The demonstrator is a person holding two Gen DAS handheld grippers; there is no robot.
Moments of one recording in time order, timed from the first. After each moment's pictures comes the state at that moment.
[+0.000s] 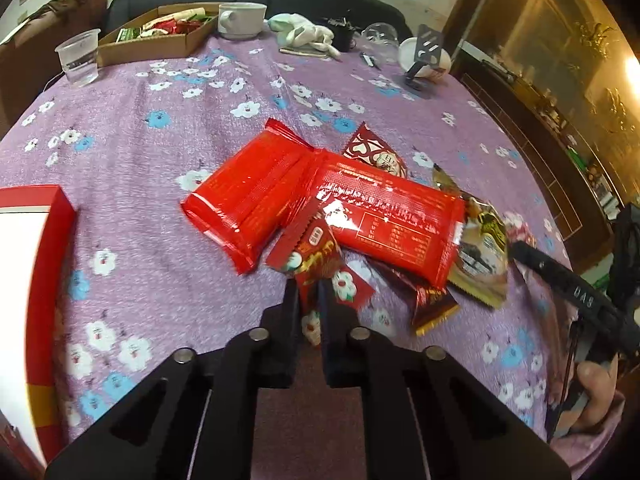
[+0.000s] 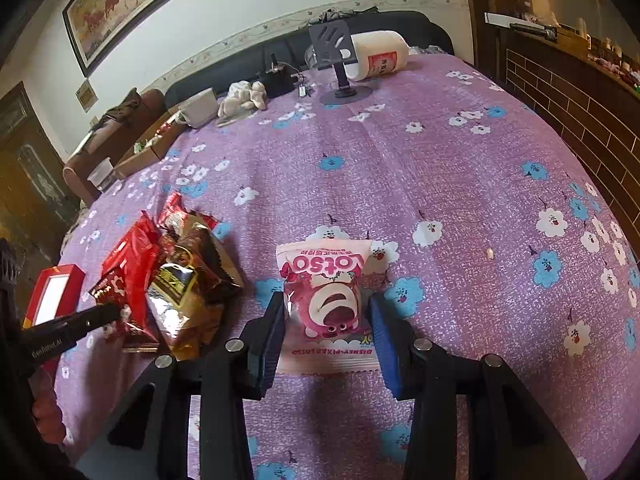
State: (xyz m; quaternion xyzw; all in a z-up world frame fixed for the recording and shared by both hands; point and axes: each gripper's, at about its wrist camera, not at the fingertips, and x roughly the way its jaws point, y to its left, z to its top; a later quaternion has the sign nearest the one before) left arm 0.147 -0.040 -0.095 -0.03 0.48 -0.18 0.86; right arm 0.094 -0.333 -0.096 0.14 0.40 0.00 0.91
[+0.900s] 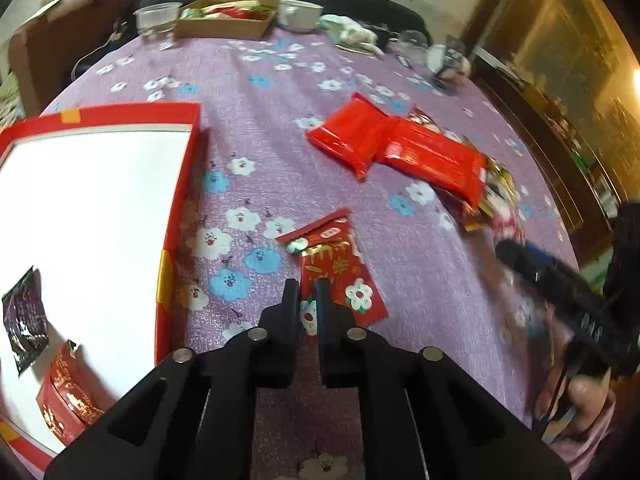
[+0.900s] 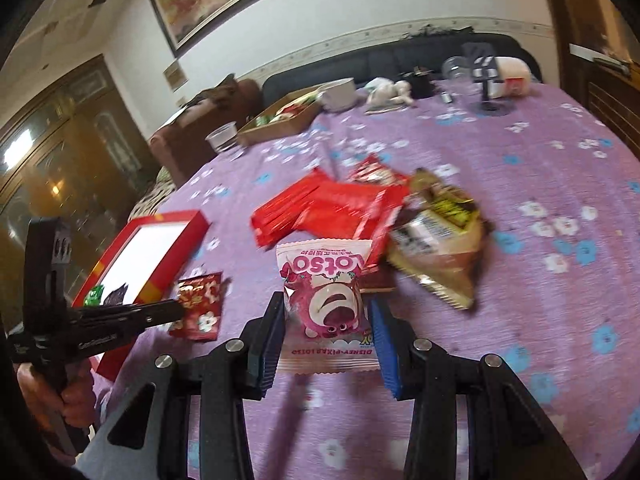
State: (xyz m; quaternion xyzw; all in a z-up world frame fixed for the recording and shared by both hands) left arm 0.090 0.042 -0.096 -0.05 0.49 -0.15 0.86; right arm 0.051 -0.189 -0.087 0.11 0.37 0.15 0.91
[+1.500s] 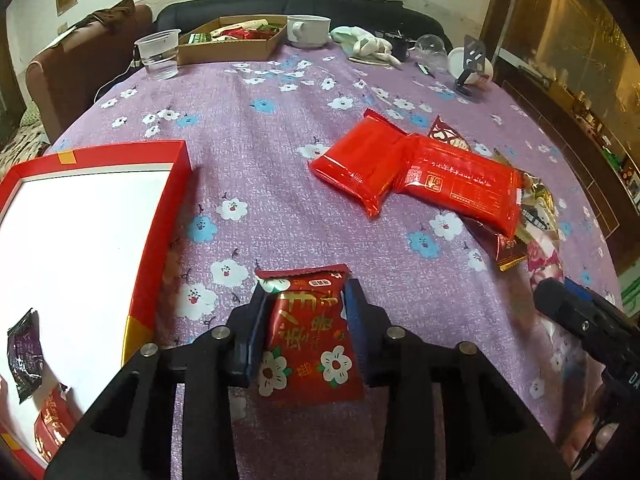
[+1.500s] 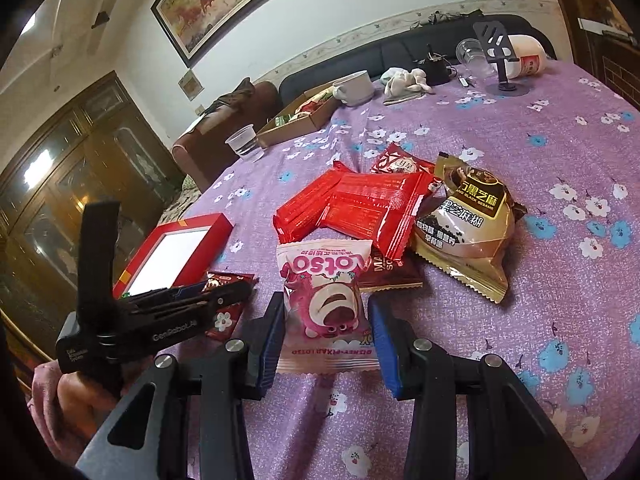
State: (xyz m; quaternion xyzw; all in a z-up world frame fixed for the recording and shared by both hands) left arm 0.109 0.015 -0.103 0.00 0.46 -0.10 0.88; right arm 0.054 -0.202 -0.092 0.16 0.37 0.19 0.90
